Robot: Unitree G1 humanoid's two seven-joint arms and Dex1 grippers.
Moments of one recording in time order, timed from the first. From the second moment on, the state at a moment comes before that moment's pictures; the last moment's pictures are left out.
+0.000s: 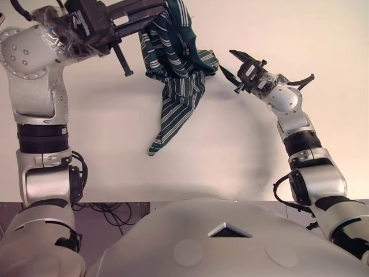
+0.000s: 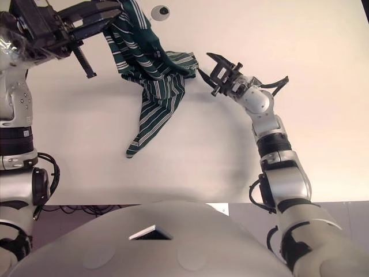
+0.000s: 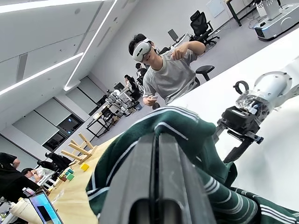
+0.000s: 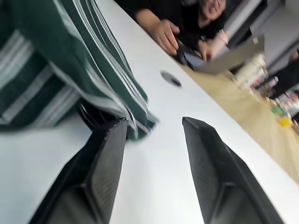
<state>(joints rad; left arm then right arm) -0.44 0.62 0.00 -0.01 -0.32 -0.21 -1.05 -0.42 -0.32 0.20 0.70 -0.15 -0.56 0.53</state>
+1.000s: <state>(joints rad) -0.43 0.61 0.00 0.00 -0.33 -0.22 -1.05 -0.45 -0.29 0.24 0.66 -0.13 -0.54 0.57</state>
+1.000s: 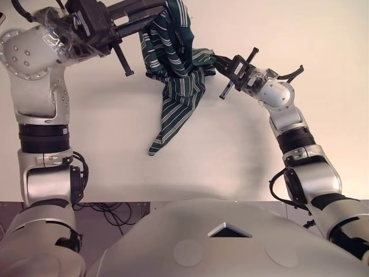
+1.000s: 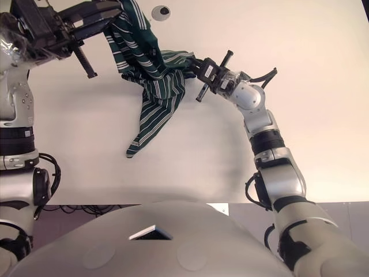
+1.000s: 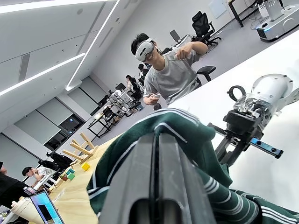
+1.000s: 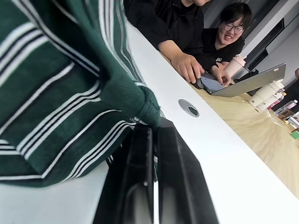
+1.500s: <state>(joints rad) -0.58 0.56 0.04 0.33 -0.19 -0.29 -0.83 -0.56 -0.34 -0.09 0.50 0.27 -0.32 0.63</state>
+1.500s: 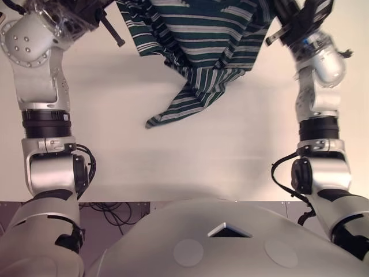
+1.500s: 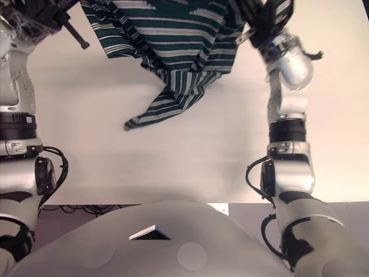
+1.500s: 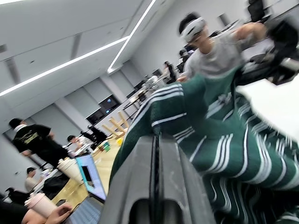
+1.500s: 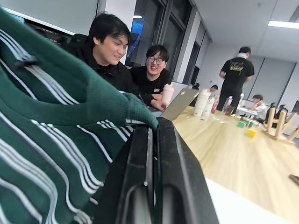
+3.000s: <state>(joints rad) -1.42 0.52 -0.01 1.33 0.21 -0.21 -0.44 -1.34 -0.53 0.05 1.21 -0.20 -0.41 0.62</state>
